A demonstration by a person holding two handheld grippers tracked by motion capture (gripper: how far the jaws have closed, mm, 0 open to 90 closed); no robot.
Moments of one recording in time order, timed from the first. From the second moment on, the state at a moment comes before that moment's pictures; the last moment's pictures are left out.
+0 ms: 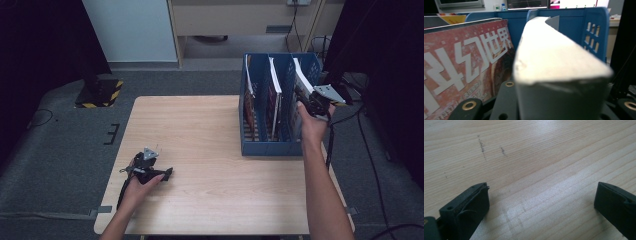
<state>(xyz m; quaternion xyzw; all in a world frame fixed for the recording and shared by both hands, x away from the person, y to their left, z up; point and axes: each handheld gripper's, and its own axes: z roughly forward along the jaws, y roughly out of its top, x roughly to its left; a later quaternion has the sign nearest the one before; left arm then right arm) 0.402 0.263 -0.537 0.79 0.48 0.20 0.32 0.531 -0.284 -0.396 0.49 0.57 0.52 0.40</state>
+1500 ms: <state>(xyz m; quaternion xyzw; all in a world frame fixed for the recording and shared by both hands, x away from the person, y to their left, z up) 0.403 0.262 -0.537 0.79 0.48 0.20 0.32 0.450 -0.283 -0.389 0.49 0.61 0.52 0.35</state>
